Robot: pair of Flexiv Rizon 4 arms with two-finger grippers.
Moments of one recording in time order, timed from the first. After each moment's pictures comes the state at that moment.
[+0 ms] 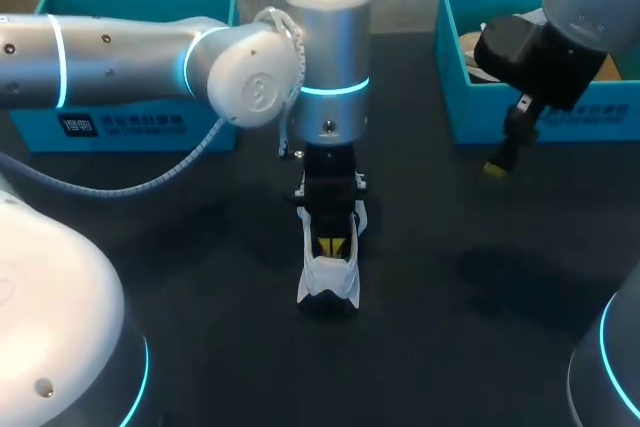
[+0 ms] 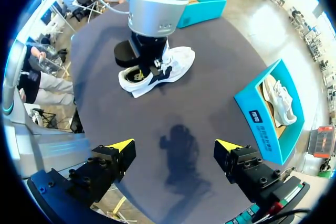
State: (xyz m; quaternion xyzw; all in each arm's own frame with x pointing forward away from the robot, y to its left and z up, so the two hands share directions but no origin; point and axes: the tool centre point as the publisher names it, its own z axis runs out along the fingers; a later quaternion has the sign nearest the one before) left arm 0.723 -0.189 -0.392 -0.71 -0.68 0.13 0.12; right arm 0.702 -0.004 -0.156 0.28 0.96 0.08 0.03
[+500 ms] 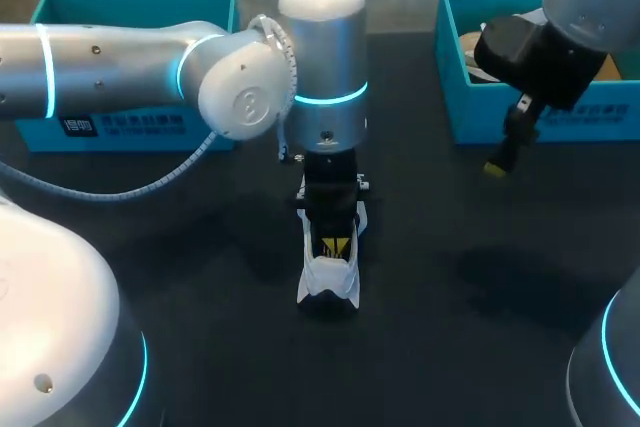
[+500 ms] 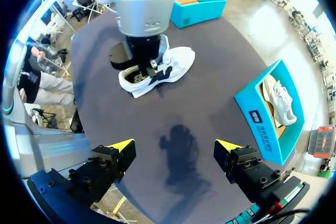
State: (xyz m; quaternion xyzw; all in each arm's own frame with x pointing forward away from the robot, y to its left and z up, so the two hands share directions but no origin) left arm 0.722 -0.194 -0.383 -0.72 -0.68 0.11 0.06; right arm 0.702 -0.005 -0.156 0.28 0.96 0.08 0.03
